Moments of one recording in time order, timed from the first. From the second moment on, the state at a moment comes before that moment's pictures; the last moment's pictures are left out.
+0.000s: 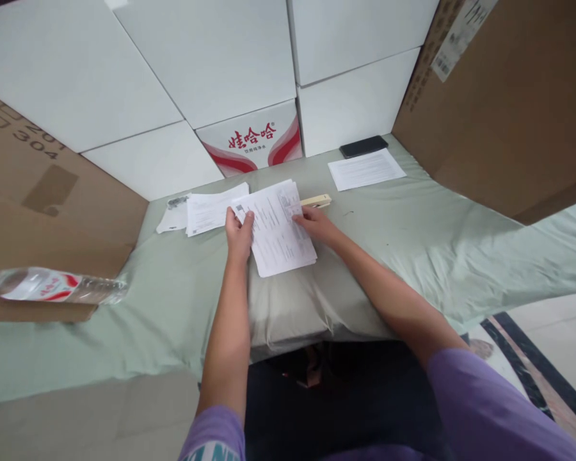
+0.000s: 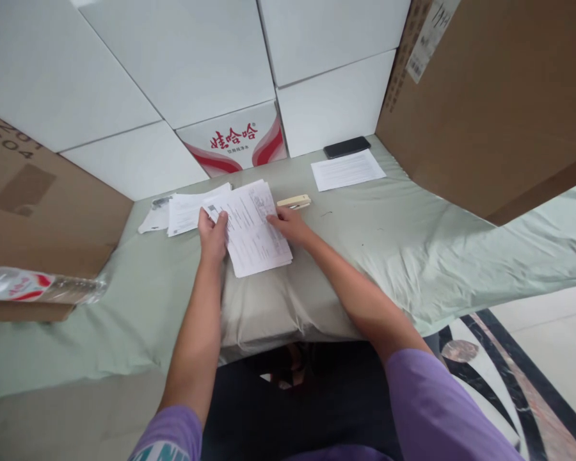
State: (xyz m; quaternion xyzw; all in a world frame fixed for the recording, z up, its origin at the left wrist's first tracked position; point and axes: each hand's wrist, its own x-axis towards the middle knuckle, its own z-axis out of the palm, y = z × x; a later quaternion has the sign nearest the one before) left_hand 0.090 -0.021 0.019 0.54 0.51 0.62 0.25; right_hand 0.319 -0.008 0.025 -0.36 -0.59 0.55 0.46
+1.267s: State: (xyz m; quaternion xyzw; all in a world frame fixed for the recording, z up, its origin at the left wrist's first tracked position) left_hand 0.103 -0.035 0.029 0.60 0.50 0.58 0.24; right_hand 0.319 -0.031 0.045 -0.34 -0.58 0.39 0.63
